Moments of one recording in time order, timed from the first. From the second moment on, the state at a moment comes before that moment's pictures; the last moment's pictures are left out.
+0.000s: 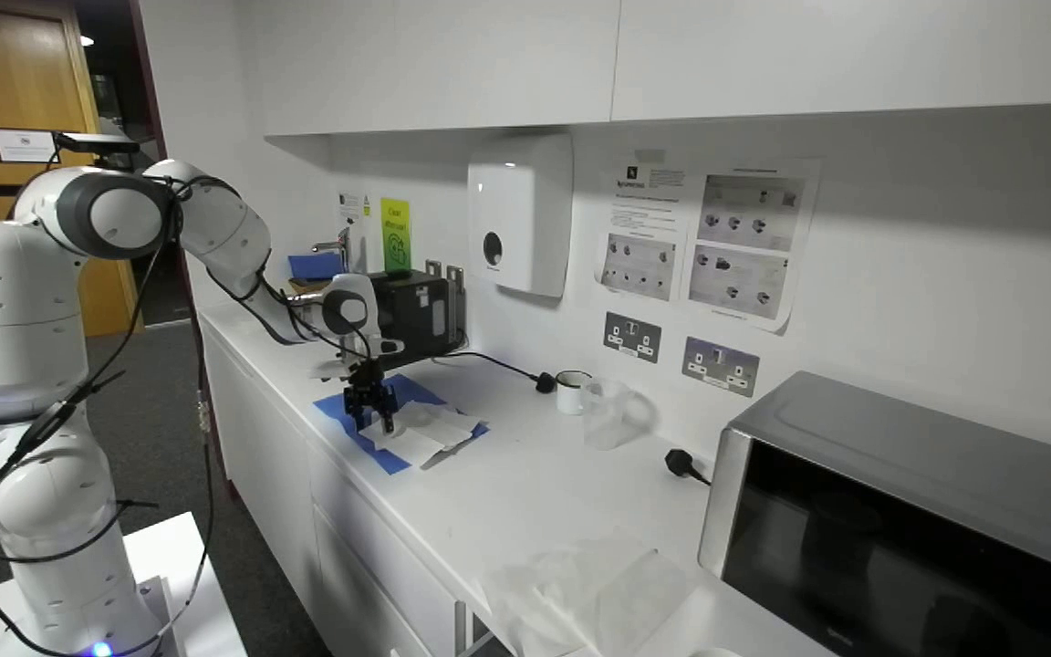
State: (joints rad) arm 0.15 0.09 0.12 -2.27 -0.38 2.19 0.27
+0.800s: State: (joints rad) arm 0.15 0.09 0.12 -2.26 -0.38 2.19 0.27
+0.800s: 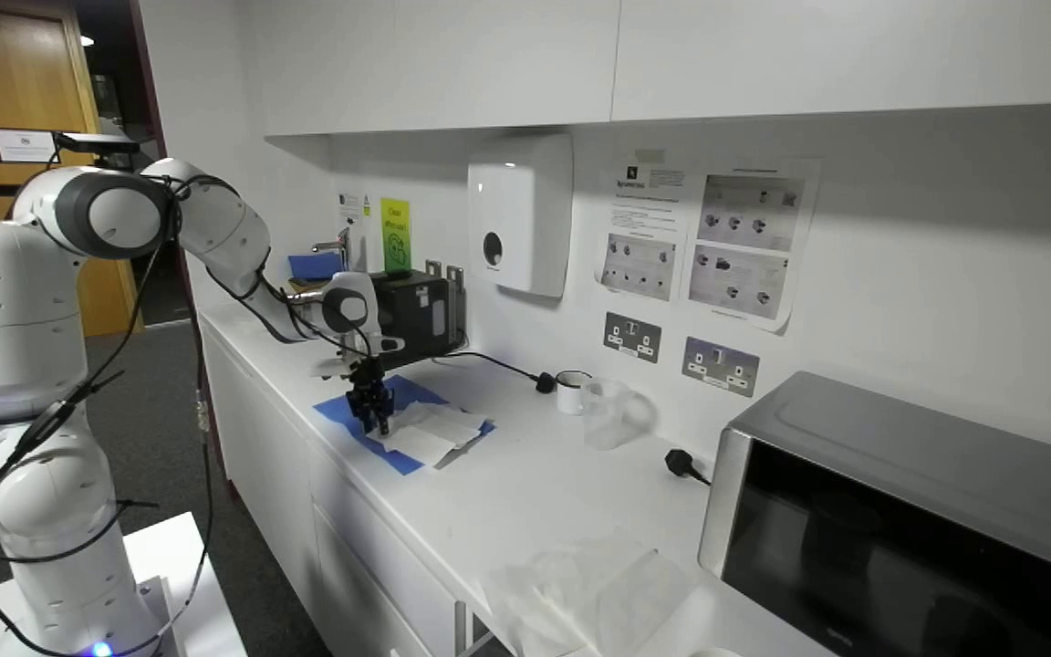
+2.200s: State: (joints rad) arm 0.17 -0.11 0.15 -2.29 -0.41 2.15 0.31
